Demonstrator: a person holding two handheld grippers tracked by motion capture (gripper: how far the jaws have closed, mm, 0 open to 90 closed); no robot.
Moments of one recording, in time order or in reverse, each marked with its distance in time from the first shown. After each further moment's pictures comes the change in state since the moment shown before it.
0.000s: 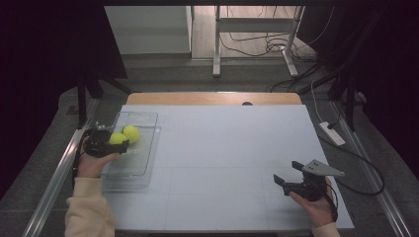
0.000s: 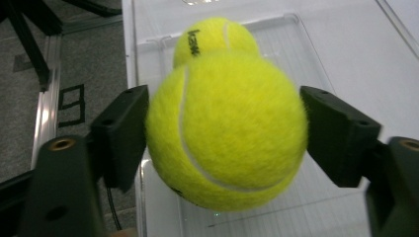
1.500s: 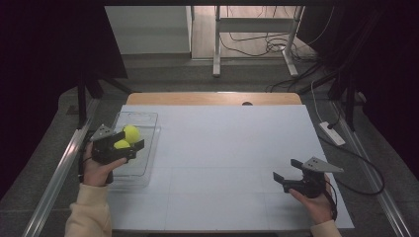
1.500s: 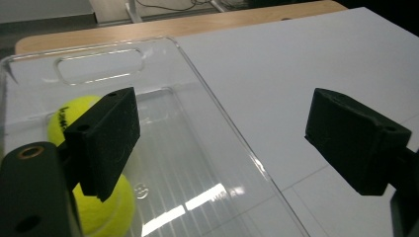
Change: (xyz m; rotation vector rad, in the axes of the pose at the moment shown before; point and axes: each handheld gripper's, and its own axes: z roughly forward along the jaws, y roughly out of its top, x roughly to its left) left arm -0.034 -0.012 -0.029 -0.281 -0.351 0.047; right arm -0.007 0.001 0.007 -0.004 0.022 0.016
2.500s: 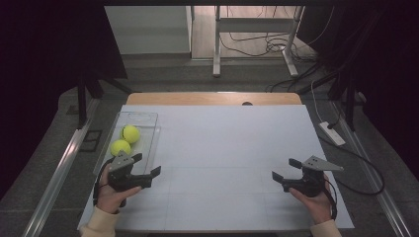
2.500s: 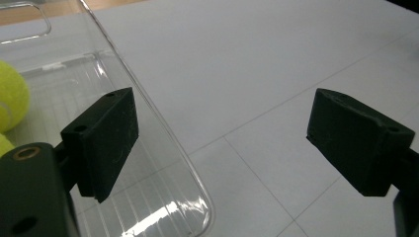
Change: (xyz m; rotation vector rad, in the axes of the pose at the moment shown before) left arm -0.057 -0.051 0.004 0.027 -0.077 0.105; right arm -0.001 0.002 0.002 -0.012 0.044 0.018
